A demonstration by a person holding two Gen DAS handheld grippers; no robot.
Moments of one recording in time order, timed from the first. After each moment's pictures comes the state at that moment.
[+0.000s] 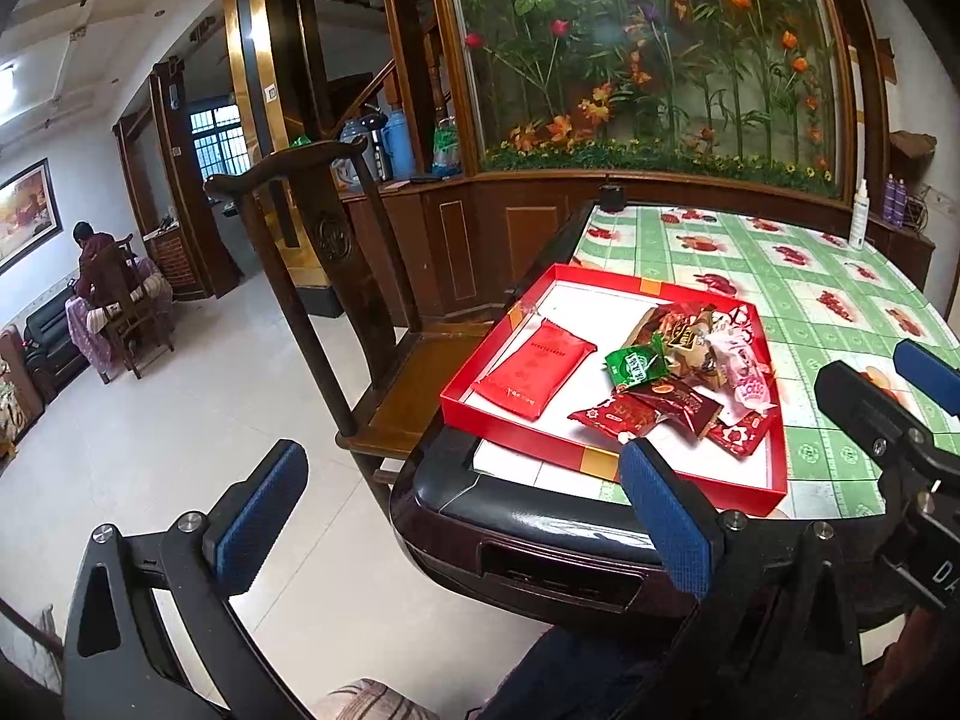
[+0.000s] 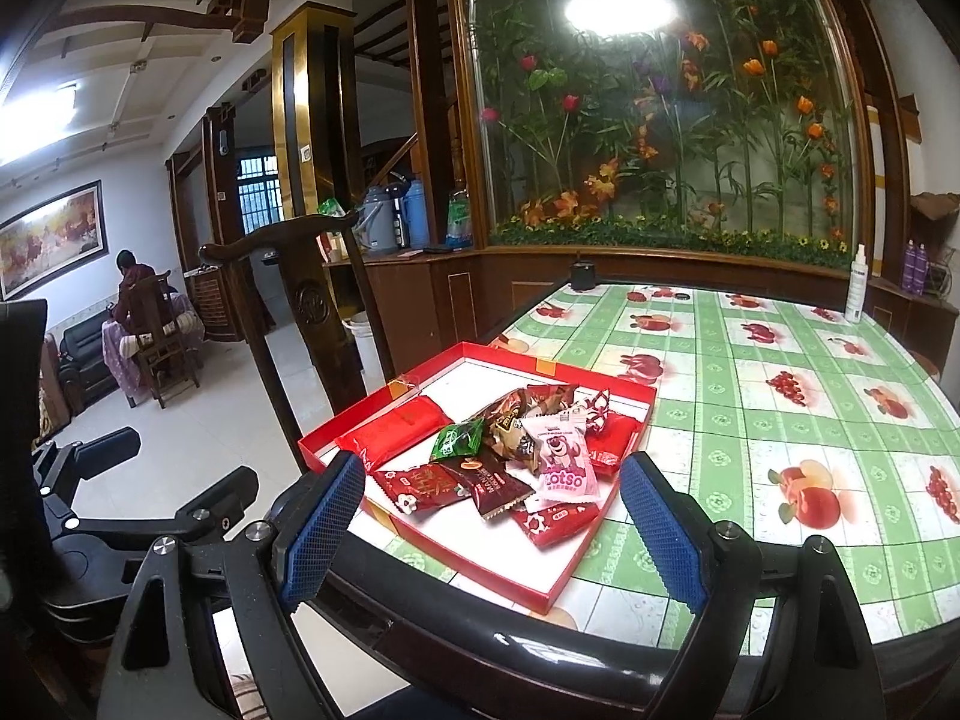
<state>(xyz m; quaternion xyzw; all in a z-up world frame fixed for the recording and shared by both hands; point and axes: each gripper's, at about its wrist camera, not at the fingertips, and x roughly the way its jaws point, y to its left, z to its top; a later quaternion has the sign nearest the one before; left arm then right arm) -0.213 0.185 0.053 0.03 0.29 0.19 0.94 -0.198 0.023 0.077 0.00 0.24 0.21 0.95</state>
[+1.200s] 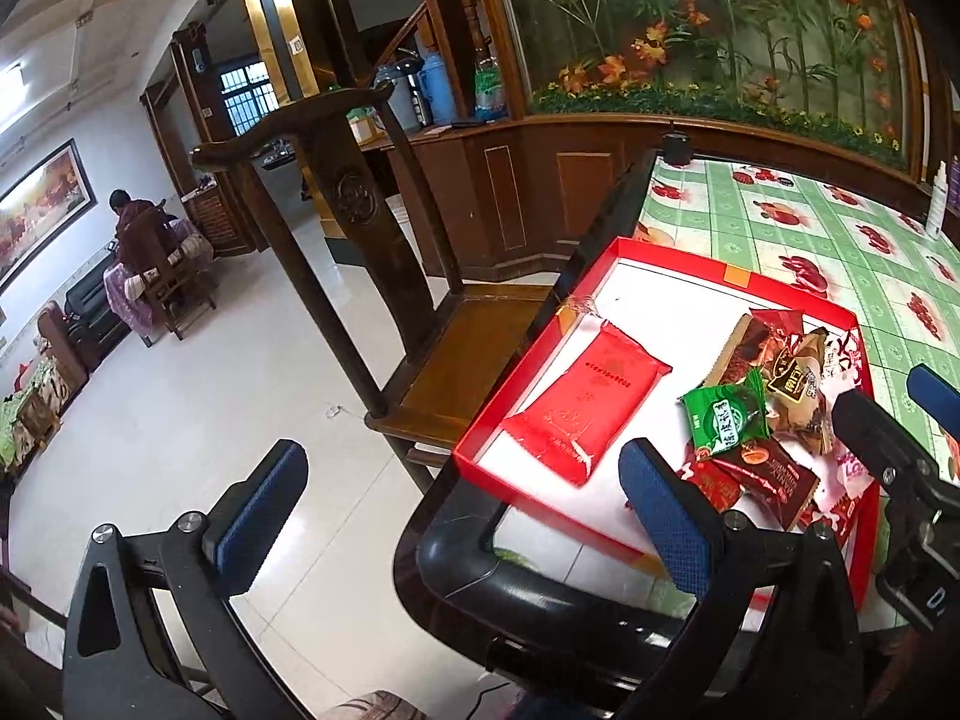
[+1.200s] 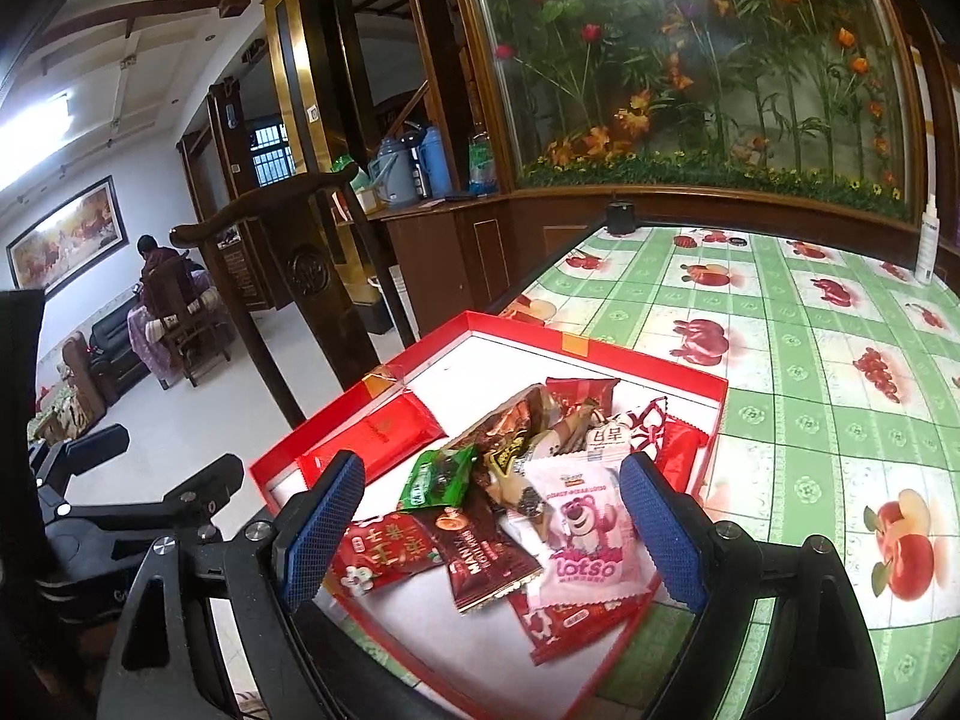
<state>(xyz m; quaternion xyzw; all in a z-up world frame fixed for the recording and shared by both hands) -0.121 0.209 0.041 0.03 0.36 0.25 0.90 -0.078 0.044 0.039 0.02 0.31 0.25 0.92</state>
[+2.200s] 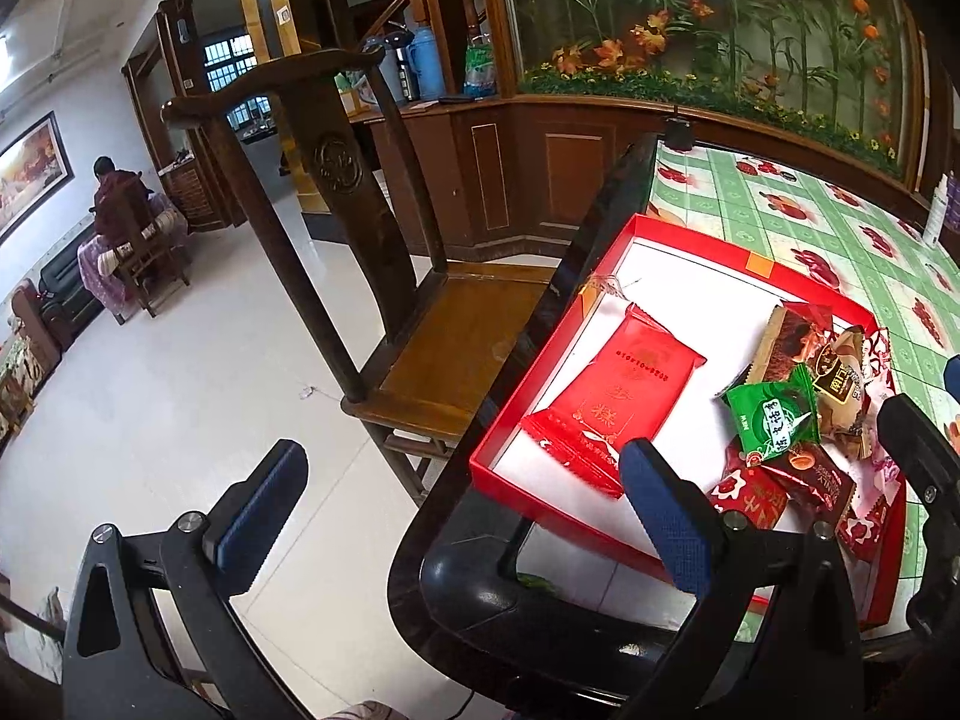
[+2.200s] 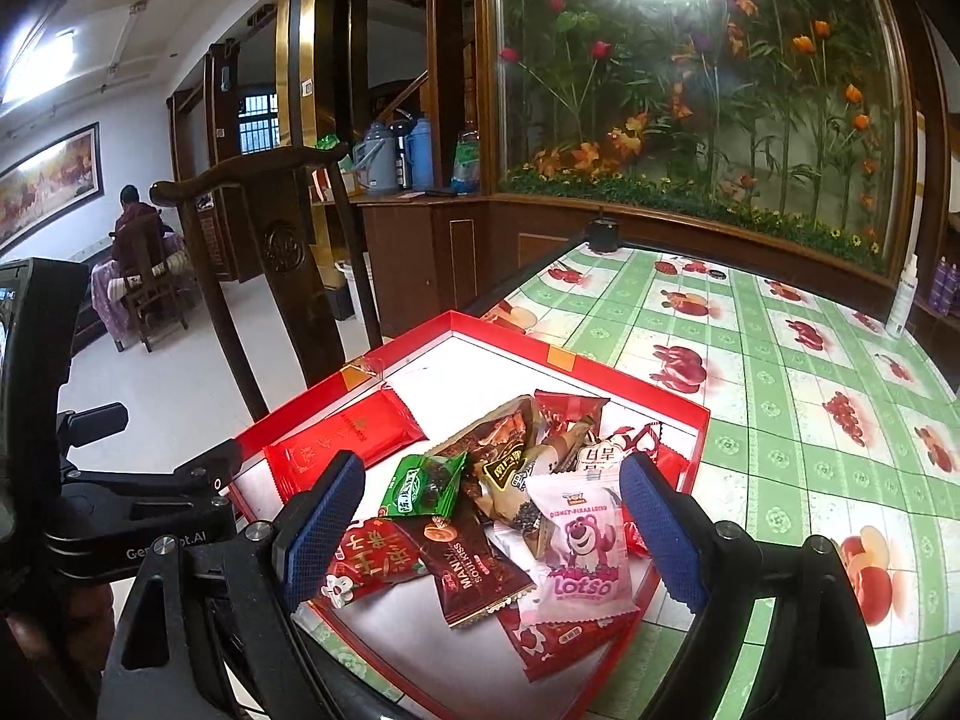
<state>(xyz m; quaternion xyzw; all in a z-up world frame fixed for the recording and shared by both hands) -0.110 0.246 0.019 -0.01 0.38 0.22 0.90 -0.083 0.074 0.043 -0.05 0.30 0.21 0.93</state>
